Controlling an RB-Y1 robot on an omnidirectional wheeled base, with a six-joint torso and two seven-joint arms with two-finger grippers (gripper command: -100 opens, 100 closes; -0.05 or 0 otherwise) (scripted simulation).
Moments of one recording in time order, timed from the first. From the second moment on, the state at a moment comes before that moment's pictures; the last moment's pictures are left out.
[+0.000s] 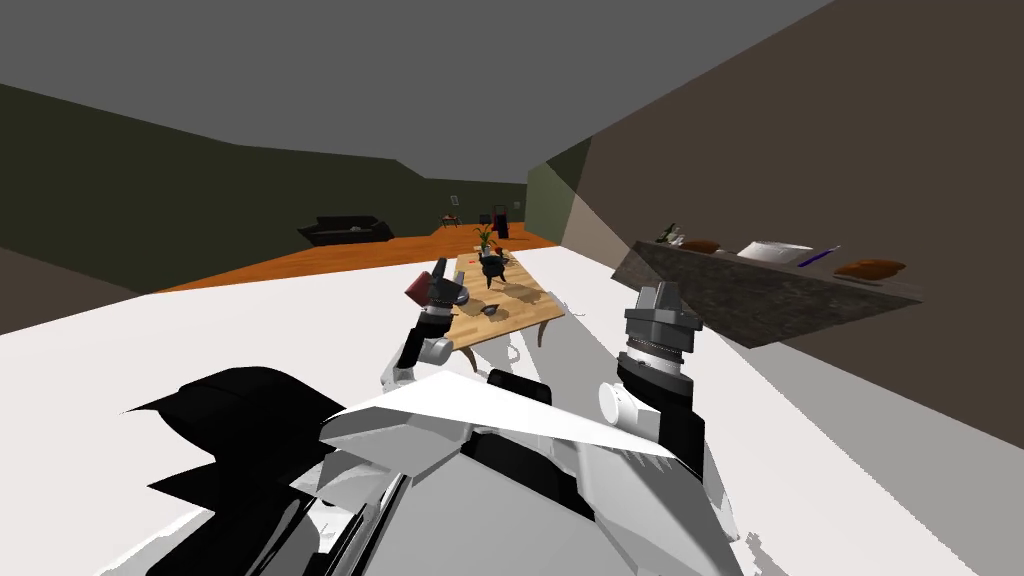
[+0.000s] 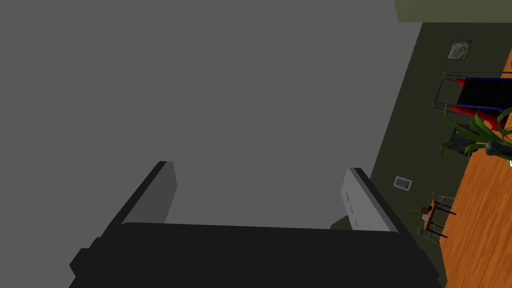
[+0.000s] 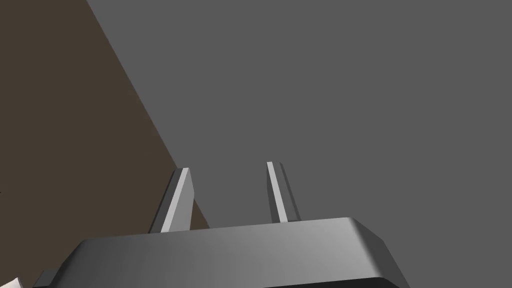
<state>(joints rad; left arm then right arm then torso) 0.47 0.19 0.07 -2.30 0.15 -0.37 0.03 0.49 0.01 0.06 -2.37 0.05 -0.41 0.11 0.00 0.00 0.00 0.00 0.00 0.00</state>
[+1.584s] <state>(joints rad) 0.48 0.25 0.31 -2.17 0.21 0.10 0.16 0.49 0.01 0.06 -2.37 0.05 -0.41 0.11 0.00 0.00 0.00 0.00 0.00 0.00</state>
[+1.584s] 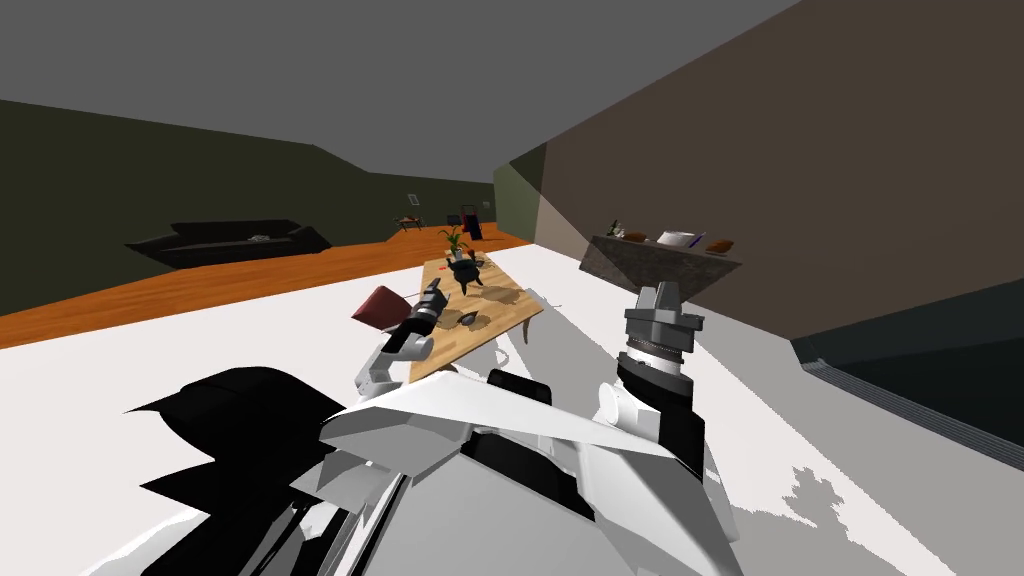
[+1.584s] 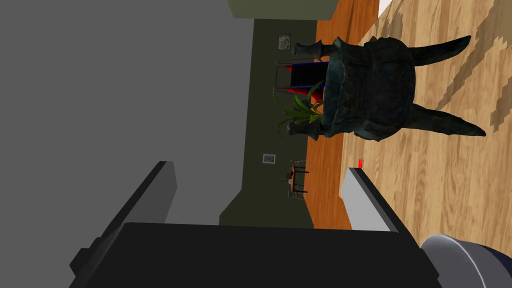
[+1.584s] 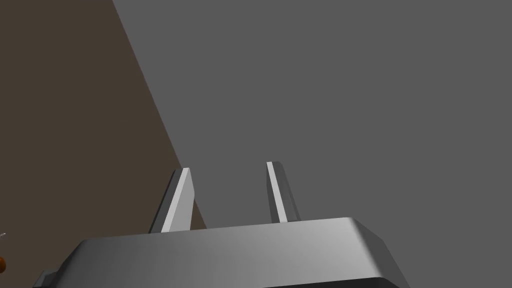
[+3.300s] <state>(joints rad) 0.50 0.23 0.56 -2.04 0.27 0.62 0.31 0.49 0.01 0.06 -2.37 0.05 -0.41 0.11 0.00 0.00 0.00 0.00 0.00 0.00</state>
